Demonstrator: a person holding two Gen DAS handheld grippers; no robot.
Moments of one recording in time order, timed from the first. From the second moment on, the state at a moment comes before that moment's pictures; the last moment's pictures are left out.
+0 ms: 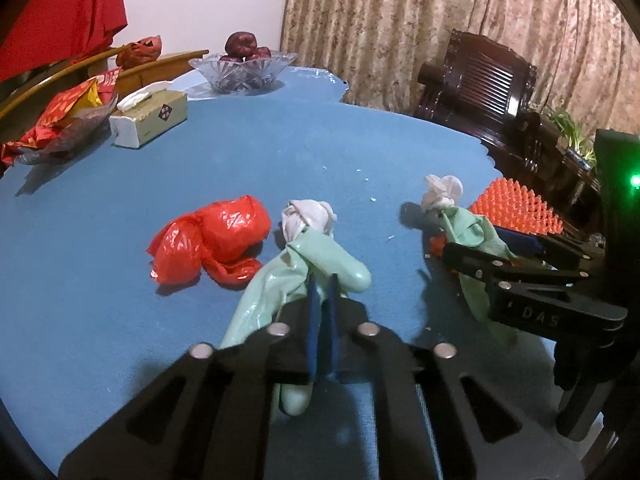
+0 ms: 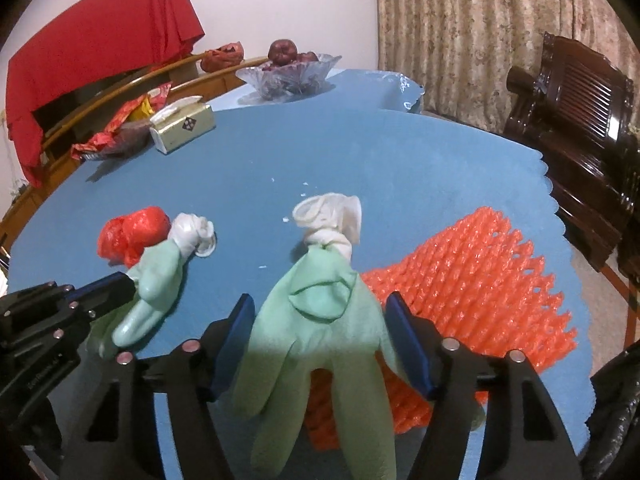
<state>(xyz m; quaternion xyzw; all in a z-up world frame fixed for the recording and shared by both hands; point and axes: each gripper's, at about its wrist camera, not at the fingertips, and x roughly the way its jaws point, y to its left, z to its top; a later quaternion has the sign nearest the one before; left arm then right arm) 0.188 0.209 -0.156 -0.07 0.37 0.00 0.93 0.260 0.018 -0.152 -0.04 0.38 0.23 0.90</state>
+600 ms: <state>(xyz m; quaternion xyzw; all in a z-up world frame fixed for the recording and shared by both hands) 0.189 0.192 -0.158 -0.07 0.38 0.01 0.92 0.233 -0.015 -0.116 0.01 0.34 0.26 0.91</state>
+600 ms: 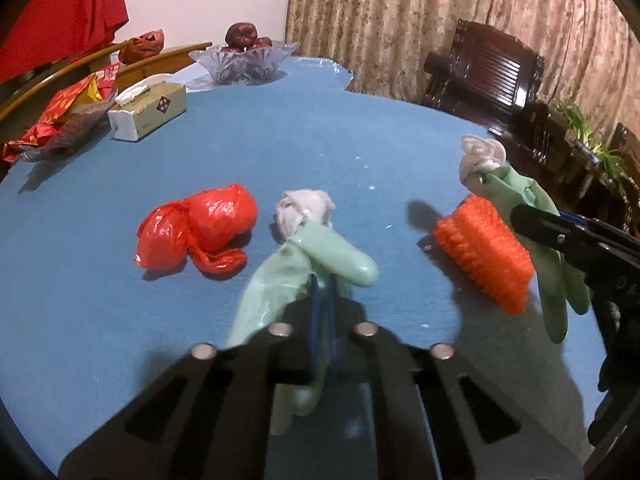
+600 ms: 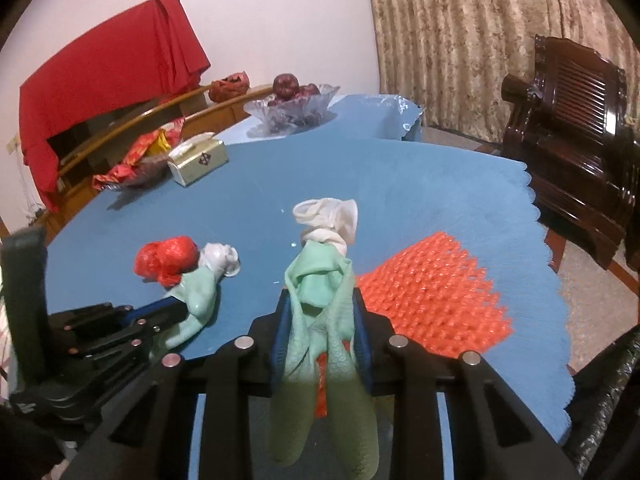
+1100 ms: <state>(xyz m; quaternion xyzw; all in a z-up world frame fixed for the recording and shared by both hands) 0.168 0.167 -0.146 -0.06 0.37 0.01 0.93 0.209 -0.051 -0.127 0.01 0.37 0.23 0.90</state>
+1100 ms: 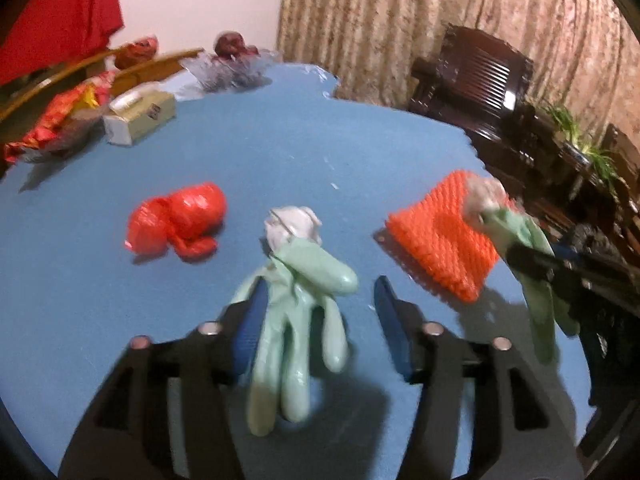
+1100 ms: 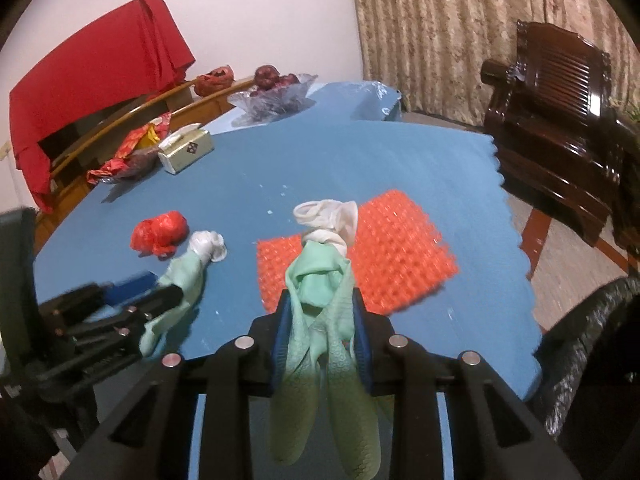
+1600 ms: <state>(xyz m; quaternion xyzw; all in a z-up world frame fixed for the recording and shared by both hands) 0.198 0.176 -0.168 -0.04 0.41 0.02 0.91 0.207 -0.059 -0.127 0.01 0.37 0.22 0.90</state>
